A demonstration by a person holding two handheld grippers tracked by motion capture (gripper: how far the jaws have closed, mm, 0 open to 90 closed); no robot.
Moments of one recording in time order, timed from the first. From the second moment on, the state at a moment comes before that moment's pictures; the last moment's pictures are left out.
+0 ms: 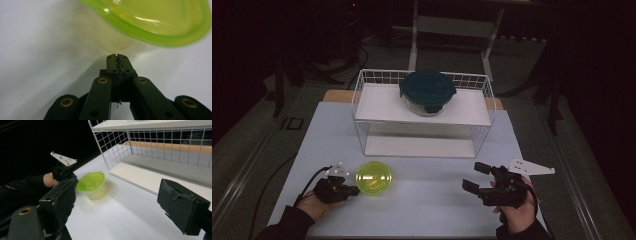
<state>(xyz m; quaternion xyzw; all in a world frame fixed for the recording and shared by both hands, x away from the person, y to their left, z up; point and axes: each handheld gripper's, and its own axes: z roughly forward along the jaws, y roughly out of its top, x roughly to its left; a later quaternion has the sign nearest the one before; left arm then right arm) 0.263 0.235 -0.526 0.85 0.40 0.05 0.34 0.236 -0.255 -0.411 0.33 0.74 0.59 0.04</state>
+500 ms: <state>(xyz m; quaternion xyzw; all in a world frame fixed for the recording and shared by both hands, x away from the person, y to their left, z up) 0.280 0.227 -0.531 0.85 0.40 0.05 0.34 0.235 -0.256 -0.411 0.34 0.74 0.58 0.04</state>
